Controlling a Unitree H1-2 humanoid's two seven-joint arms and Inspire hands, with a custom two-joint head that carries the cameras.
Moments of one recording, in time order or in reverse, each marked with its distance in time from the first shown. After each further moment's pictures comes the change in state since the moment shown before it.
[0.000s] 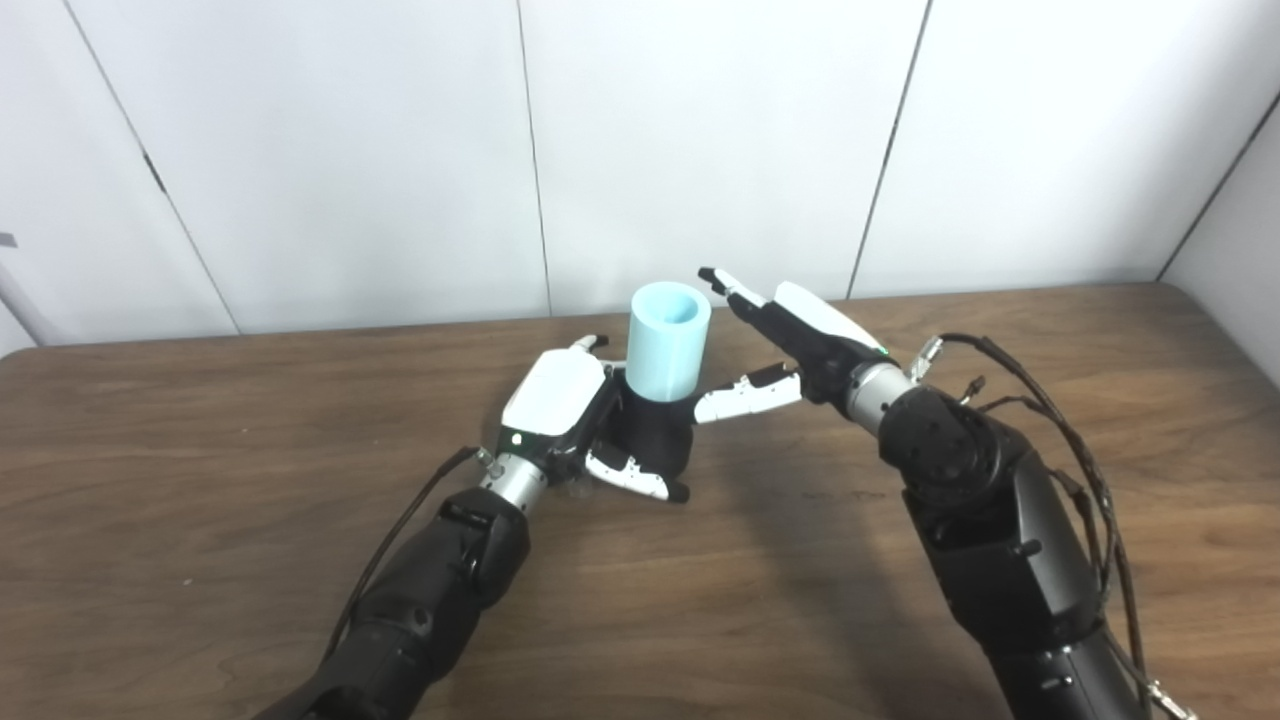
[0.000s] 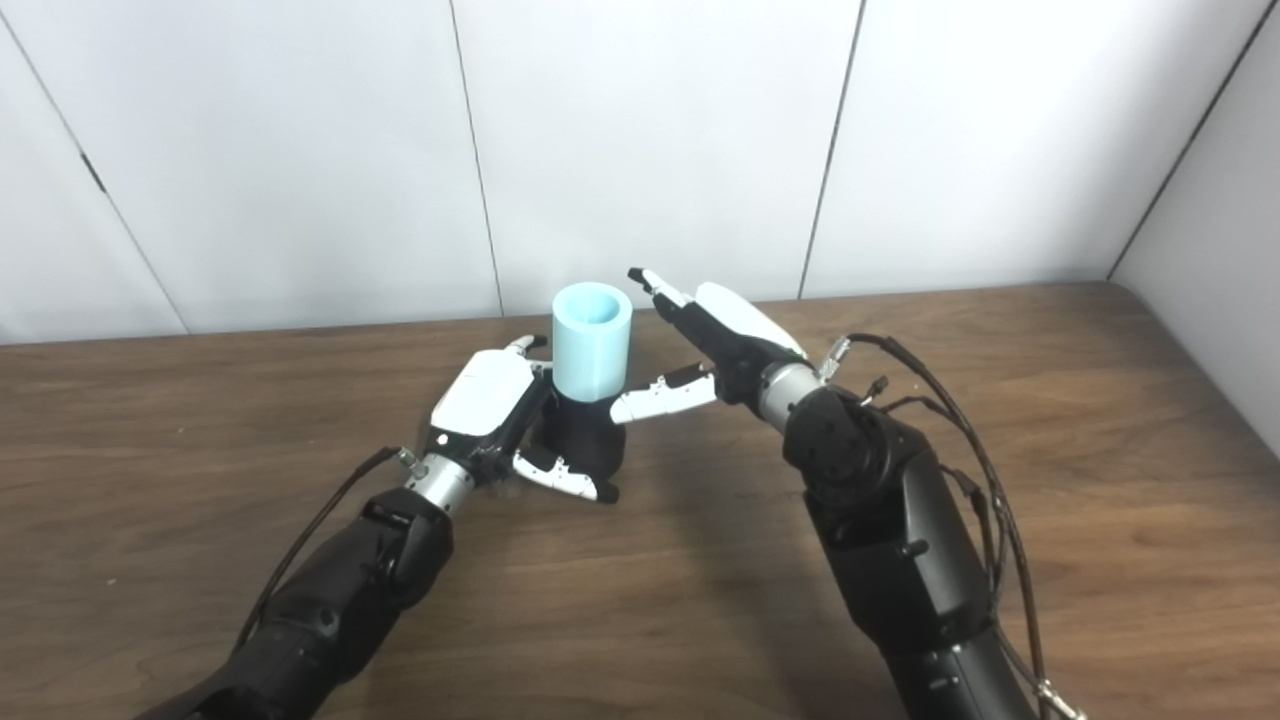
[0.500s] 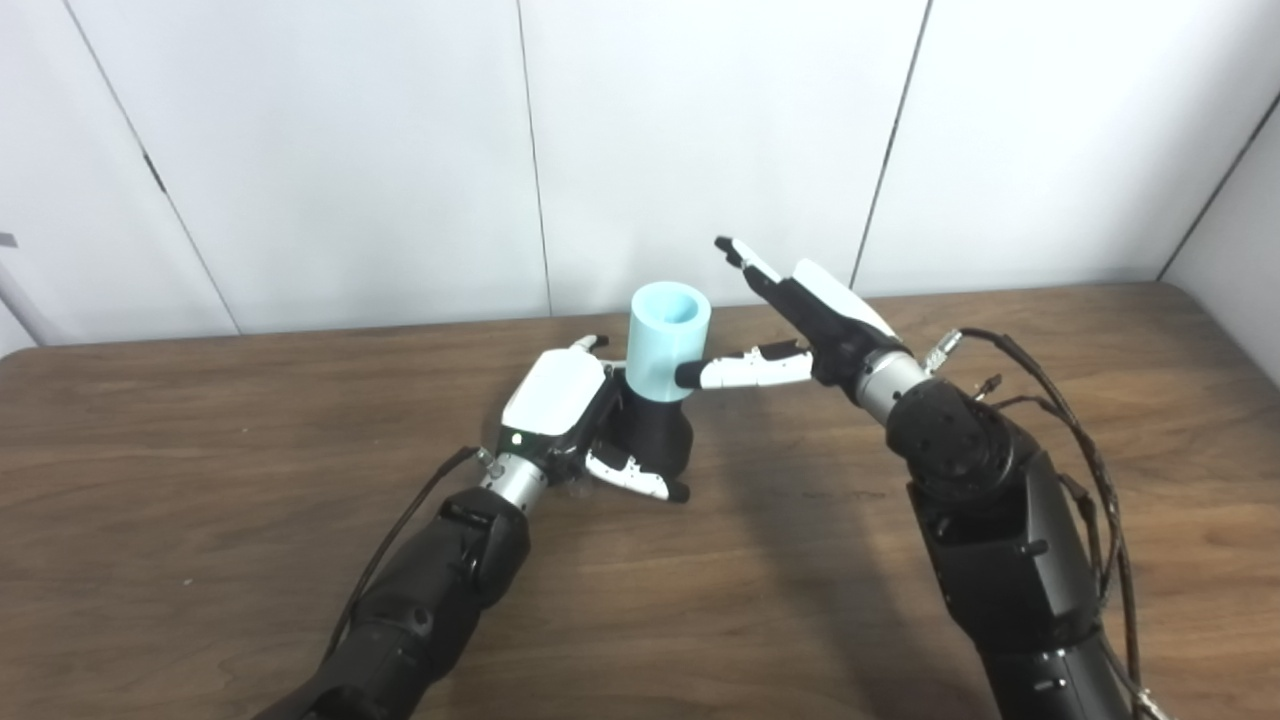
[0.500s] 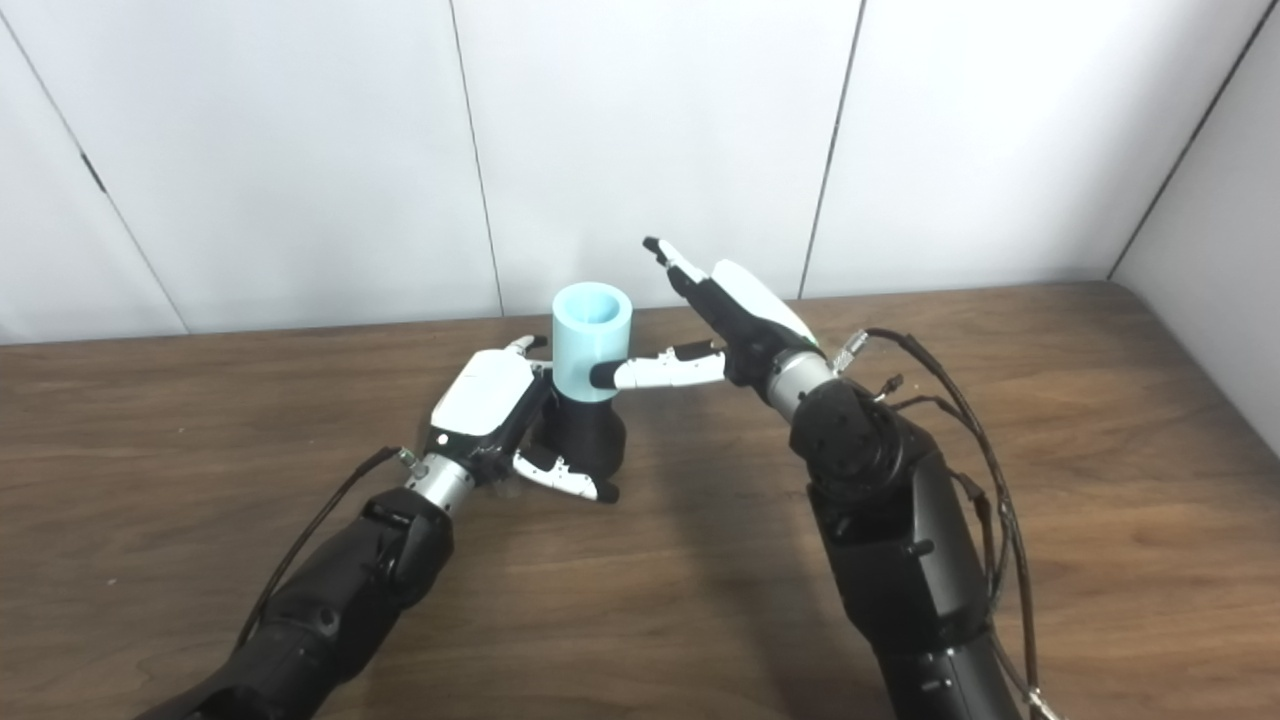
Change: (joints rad) left arm 0.000 0.000 0.000 0.000 0.000 0.000 0.000; right arm 0.000 0.041 -0.052 -0.063 0.013 0.000 -0.050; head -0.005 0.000
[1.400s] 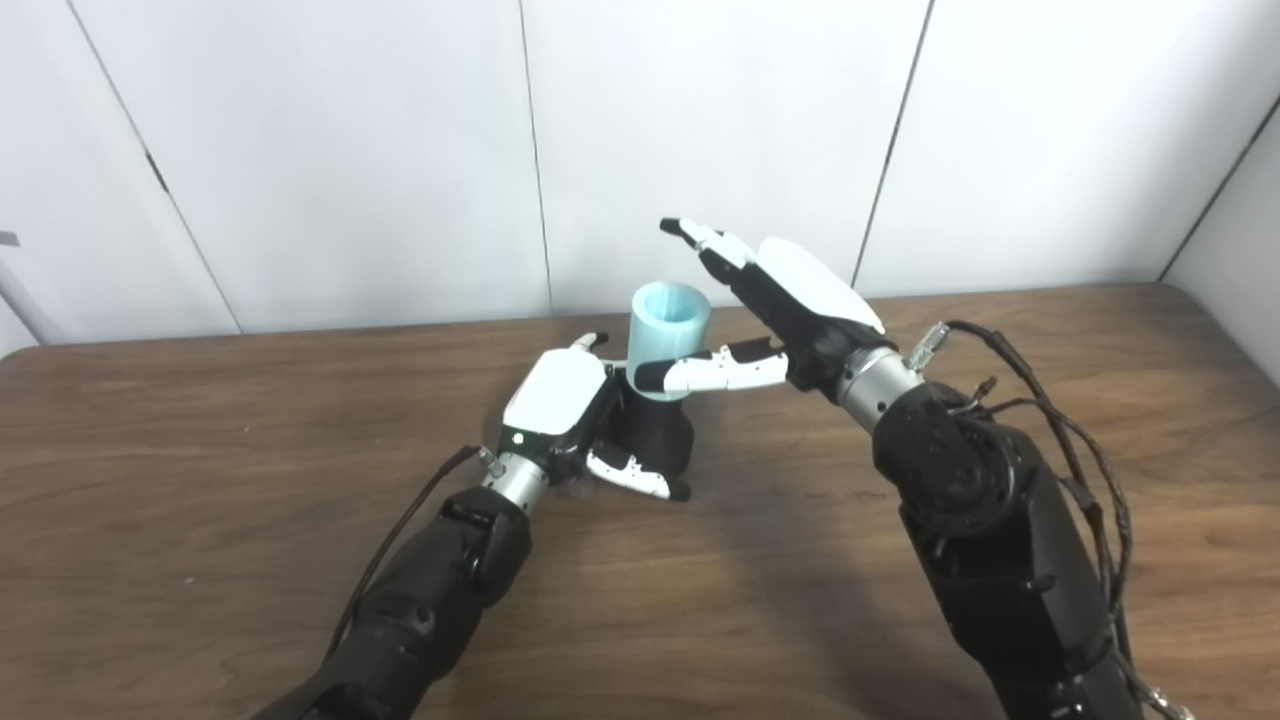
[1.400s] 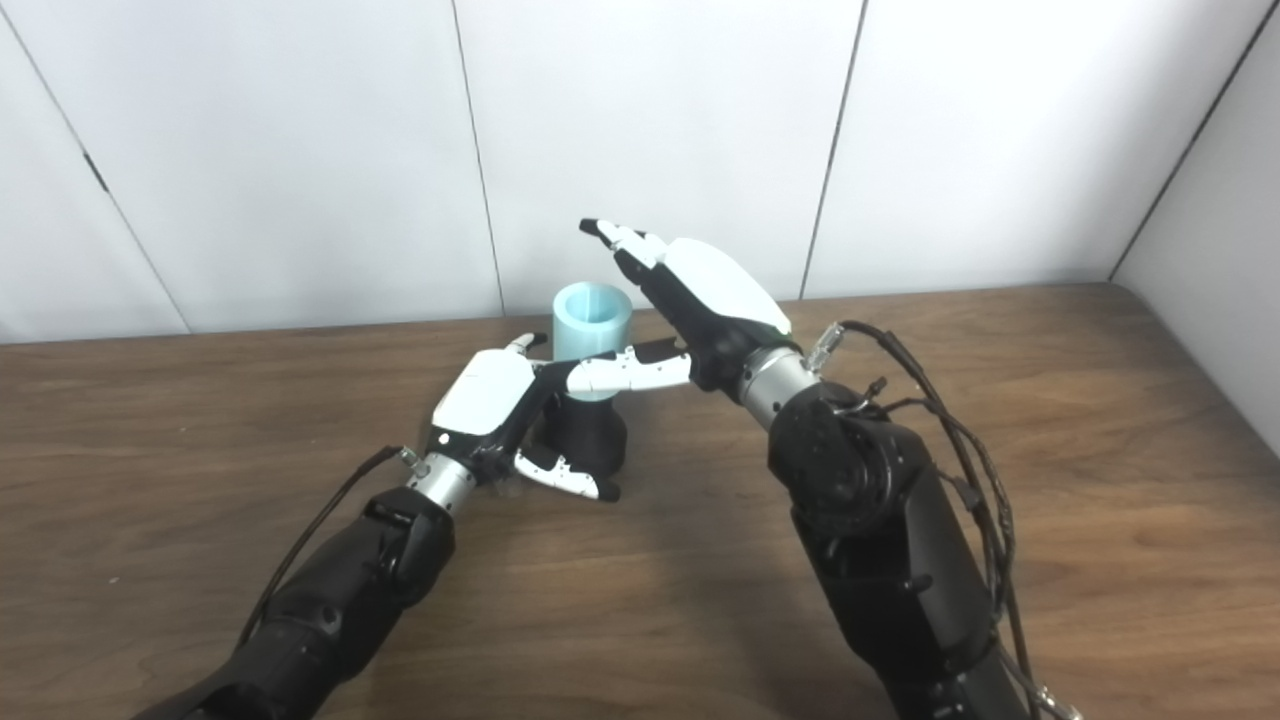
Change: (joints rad) left arm -0.009 -0.005 0.001 0.021 0.000 0.000 0.004; right arm -0.001 -0.042 0.146 -0.132 -0.097 -0.005 -0.002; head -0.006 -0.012
